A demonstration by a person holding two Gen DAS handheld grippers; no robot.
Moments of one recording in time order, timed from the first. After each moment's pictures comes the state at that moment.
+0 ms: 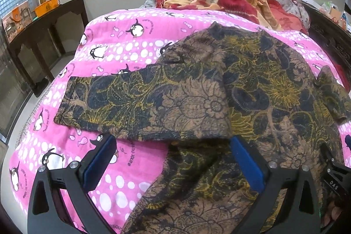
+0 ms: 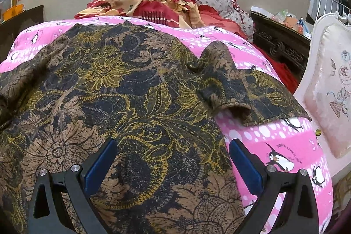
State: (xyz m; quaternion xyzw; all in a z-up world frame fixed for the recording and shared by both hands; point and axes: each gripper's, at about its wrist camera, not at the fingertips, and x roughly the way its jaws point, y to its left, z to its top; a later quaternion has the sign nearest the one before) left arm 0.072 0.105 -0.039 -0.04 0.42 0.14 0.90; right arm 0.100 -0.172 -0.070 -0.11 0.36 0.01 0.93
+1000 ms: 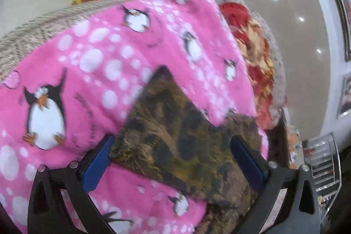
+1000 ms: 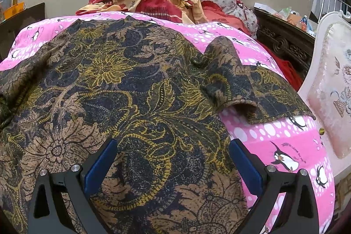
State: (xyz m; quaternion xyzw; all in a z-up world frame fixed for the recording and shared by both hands) left arm 0.060 0.377 -0.090 -0.50 0.36 0.03 0.79; right arm 0.105 -0.171 -0.074 -0.10 0.37 0.02 0.92
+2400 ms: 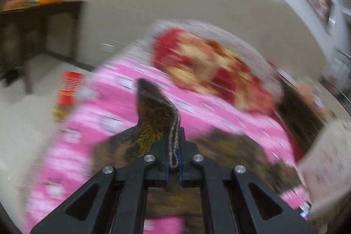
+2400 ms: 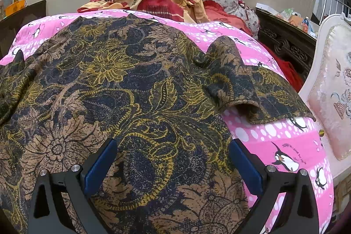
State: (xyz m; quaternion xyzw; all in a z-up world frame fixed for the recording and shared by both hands) left arm 0.098 0.244 0.088 -0.20 0.28 0.01 0.94; right arm 0.103 -0.169 -0.076 -0.11 0.37 0.02 0.92
